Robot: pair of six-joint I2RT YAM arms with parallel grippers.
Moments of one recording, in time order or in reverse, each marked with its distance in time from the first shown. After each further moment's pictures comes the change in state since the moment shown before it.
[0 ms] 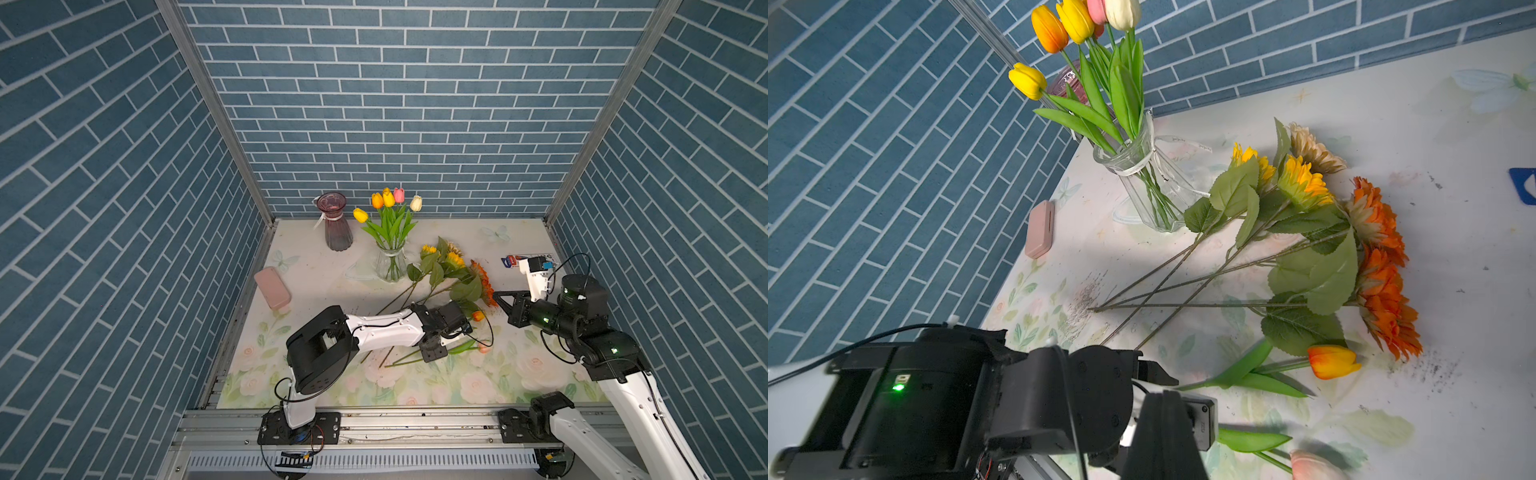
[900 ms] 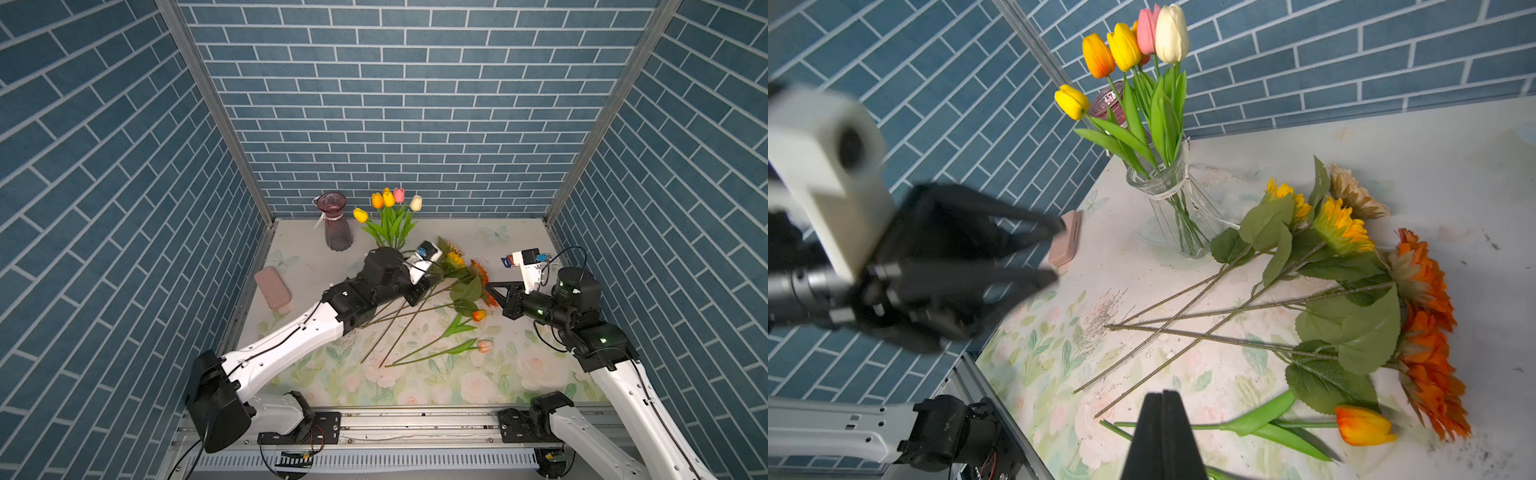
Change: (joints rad) left arm 0.204 -0.549 -0.143 0.417 0.183 -0.097; right arm 0.000 0.053 -0.008 0.134 -0.069 -0.019
